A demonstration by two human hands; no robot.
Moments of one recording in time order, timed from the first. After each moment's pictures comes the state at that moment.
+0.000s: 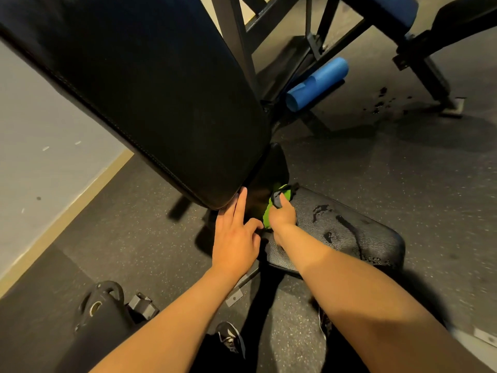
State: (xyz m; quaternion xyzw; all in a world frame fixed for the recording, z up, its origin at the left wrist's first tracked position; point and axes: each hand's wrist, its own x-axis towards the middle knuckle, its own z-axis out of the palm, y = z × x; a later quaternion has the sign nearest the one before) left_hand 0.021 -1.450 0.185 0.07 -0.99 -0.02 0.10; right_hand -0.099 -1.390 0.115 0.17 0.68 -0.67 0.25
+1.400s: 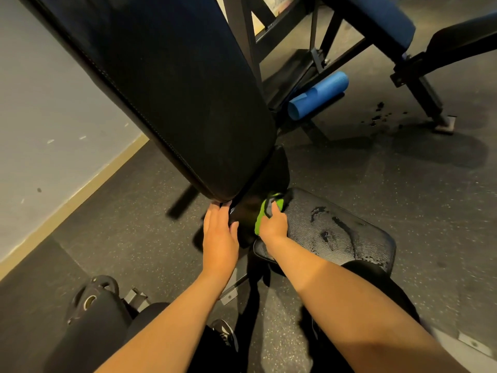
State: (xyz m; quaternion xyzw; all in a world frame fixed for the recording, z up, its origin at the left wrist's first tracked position) left_hand 0.048 -1.461 0.188 0.24 -0.92 -0.23 0.19; right_hand -0.060 -1.392 0.128 0.10 0.73 -0.63 0.26
